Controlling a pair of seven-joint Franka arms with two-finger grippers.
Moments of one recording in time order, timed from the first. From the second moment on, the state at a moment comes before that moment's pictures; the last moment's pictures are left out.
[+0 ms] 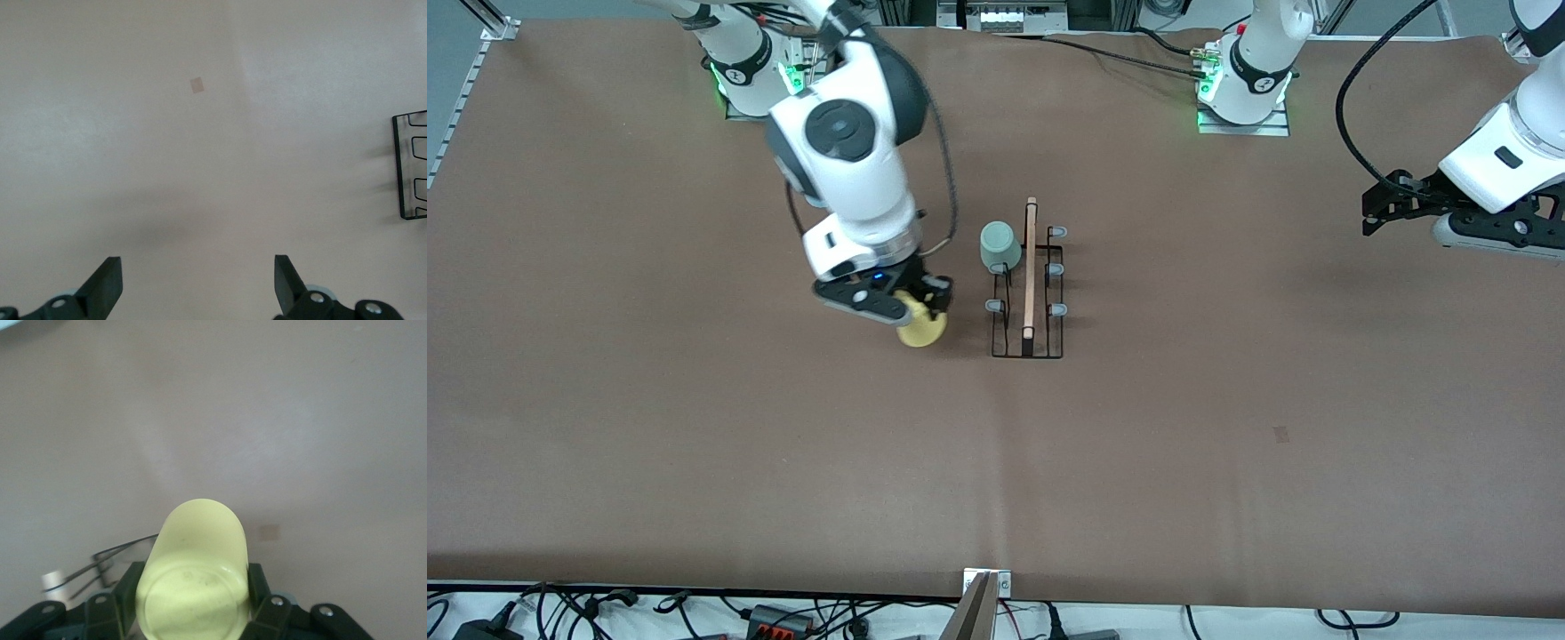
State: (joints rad) left arm -0.04 -0.04 -0.01 -1.73 0.03 1.69 0.10; right arm 0.55 0.45 0.12 -1.53 -0.11 2.16 1.07
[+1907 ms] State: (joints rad) left arm -0.04 -0.04 -0.01 -1.73 0.03 1.69 0.10; right arm 0.65 0.57 0.09 -1.43 0.02 2.23 1.12
